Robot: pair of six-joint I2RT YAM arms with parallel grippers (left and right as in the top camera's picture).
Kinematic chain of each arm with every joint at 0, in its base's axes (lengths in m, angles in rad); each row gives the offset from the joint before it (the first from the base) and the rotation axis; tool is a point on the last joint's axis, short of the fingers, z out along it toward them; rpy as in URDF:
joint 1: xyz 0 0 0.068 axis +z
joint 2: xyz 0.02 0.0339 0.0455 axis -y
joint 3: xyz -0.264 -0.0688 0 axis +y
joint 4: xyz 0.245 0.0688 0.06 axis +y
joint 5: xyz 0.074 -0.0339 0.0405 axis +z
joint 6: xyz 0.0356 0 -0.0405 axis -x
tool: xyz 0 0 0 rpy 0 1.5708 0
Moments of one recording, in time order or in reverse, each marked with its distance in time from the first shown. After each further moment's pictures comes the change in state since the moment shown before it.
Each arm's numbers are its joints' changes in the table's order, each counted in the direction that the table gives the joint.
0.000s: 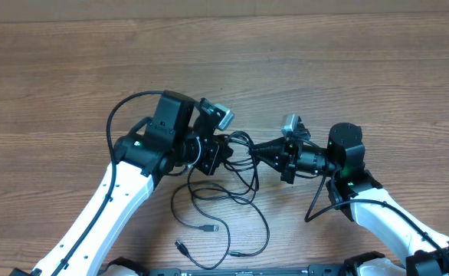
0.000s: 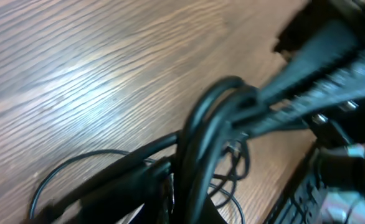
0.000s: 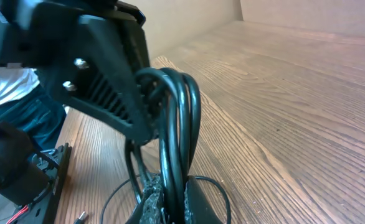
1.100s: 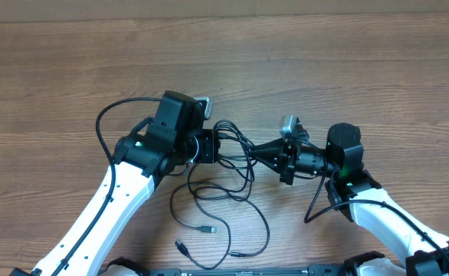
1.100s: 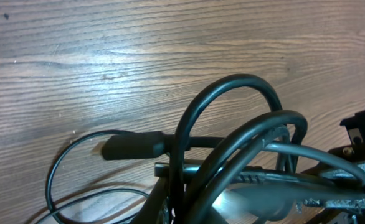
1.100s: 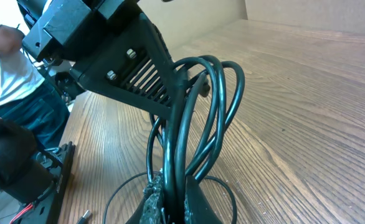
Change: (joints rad) left arm -0.006 0.000 0.000 -0.003 0.214 0.373; right arm 0.008 0.000 0.000 0.002 0.004 0.000
